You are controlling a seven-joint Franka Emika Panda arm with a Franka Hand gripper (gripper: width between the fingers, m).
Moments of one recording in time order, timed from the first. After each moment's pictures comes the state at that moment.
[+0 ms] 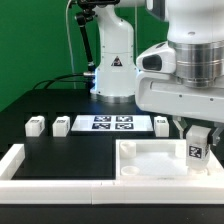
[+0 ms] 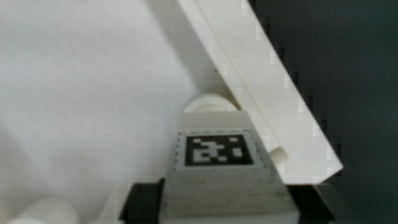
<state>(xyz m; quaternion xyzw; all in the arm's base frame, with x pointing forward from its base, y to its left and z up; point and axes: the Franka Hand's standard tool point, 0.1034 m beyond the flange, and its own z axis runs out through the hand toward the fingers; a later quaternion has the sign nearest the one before) 0.631 0.115 0.086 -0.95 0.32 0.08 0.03</state>
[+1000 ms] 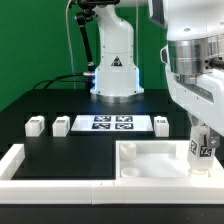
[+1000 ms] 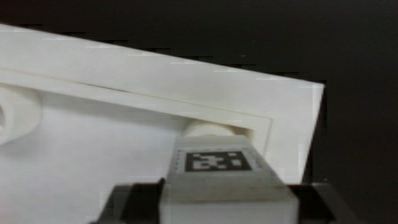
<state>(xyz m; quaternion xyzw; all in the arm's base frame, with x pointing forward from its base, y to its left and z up) 0.629 0.126 0.085 -0.77 0.63 0.05 0.06</state>
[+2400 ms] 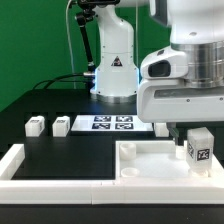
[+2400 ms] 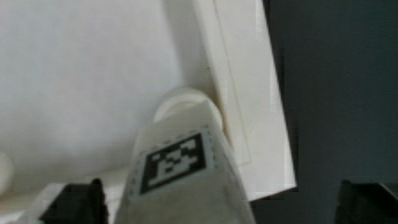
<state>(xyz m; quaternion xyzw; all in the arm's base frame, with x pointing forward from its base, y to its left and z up) 0.639 0.125 0.085 -0.99 0.09 0.04 0.06</state>
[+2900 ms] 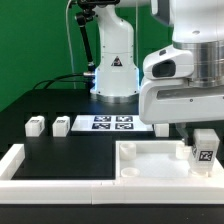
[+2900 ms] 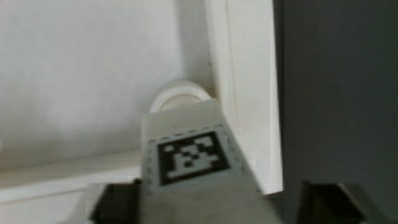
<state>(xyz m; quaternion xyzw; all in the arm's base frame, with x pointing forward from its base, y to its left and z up) 0.639 0.124 0.084 -0.99 0.10 0.04 0.06</state>
